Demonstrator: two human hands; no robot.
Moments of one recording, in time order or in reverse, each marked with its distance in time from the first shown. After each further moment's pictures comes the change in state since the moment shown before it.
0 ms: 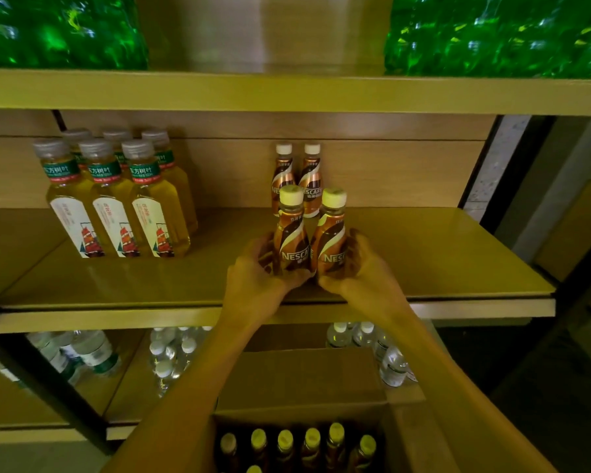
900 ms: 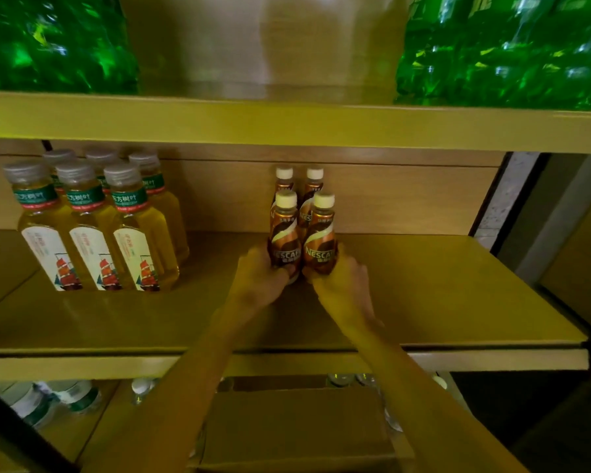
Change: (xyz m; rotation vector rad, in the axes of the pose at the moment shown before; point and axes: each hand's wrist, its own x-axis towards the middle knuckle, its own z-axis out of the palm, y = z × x) left_hand 0.104 -0.018 0.016 0.245 -0.120 -0.079; right_hand 0.082 -0.012 0.040 -0.231 0.221 -0.055
